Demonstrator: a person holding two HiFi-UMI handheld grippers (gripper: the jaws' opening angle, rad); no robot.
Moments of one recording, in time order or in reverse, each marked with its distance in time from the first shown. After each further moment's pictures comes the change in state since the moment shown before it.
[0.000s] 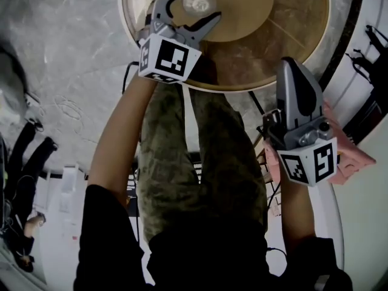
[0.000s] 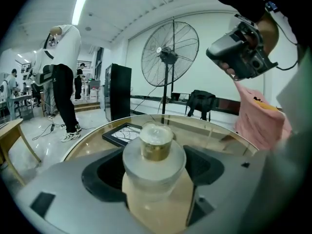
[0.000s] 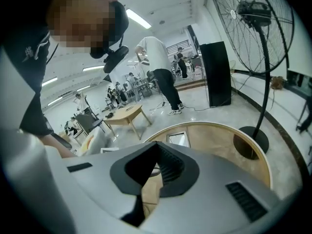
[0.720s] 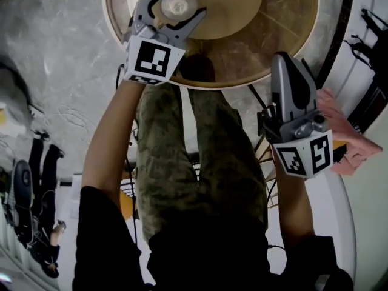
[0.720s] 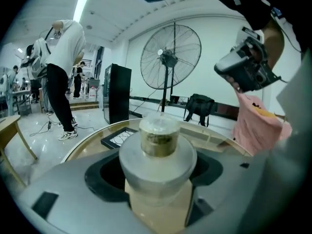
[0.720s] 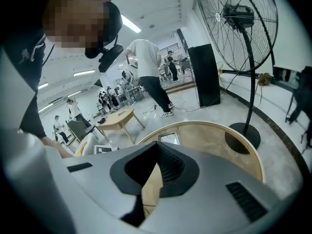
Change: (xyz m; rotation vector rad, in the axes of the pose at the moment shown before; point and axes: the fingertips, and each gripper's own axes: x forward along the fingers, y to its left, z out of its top) left arm 0.012 -0.004 0.021 -0.021 -0.016 -0.046; right arm -0.021 -0.034 -0.006 0.075 -0.047 -0.086
